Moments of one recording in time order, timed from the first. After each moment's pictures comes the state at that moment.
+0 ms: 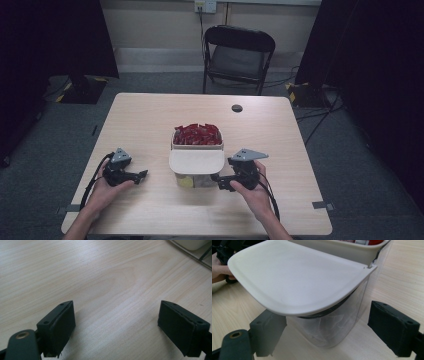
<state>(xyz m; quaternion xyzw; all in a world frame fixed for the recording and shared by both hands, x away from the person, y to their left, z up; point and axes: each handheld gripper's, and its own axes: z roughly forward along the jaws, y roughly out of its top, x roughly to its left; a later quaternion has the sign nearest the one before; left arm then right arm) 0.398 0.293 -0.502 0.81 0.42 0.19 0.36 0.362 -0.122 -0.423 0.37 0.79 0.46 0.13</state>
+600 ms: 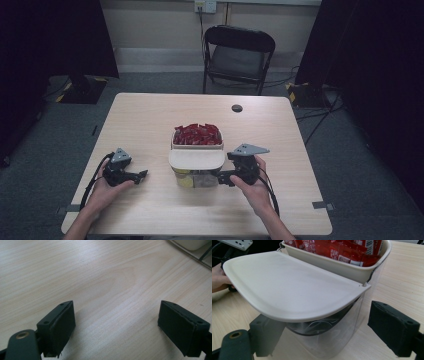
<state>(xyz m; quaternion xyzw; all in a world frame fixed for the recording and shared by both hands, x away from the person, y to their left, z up) 0.398 0.293 -0.502 0.81 0.42 0.19 0.36 0.370 -0.121 -0.412 0.37 0.79 0.48 0.13</state>
